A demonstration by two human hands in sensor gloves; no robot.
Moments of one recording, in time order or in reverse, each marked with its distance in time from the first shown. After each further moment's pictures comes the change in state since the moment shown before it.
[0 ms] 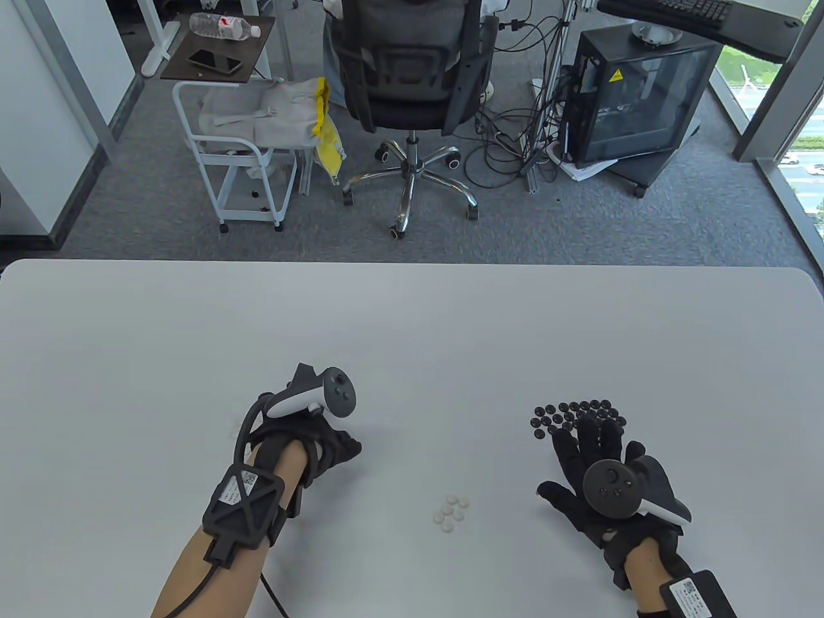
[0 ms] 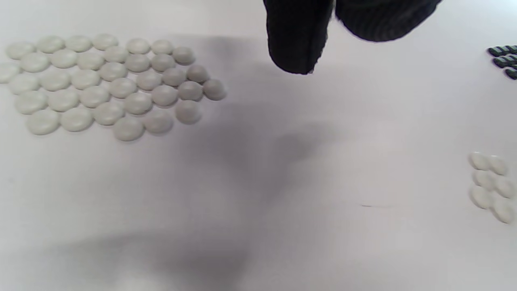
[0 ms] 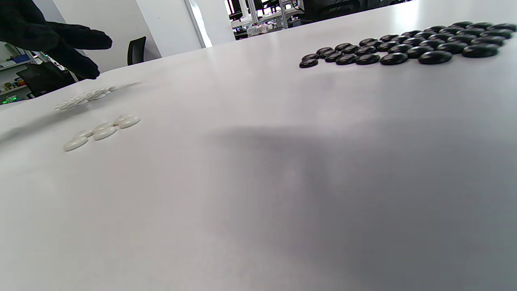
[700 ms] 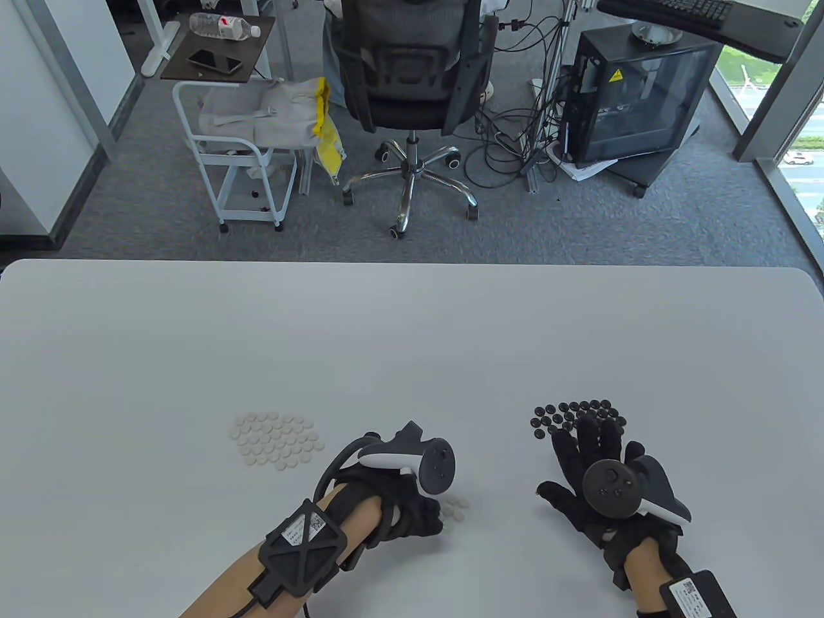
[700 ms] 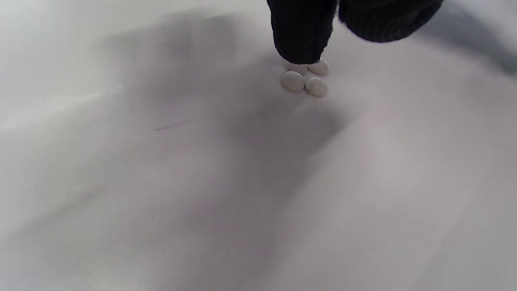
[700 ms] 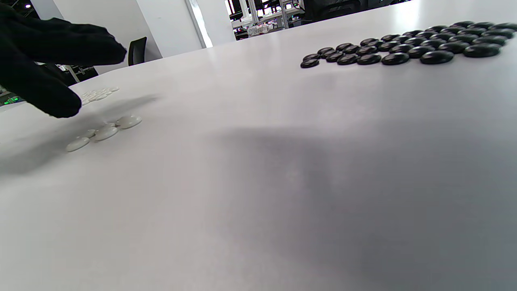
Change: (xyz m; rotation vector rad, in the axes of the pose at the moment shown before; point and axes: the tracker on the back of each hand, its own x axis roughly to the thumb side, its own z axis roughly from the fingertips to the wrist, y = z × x) left_hand 0.128 -0.062 -0.006 -0.108 -0.318 -0.318; right_hand 0.000 0.000 0.000 -0.001 -0.002 -0.002
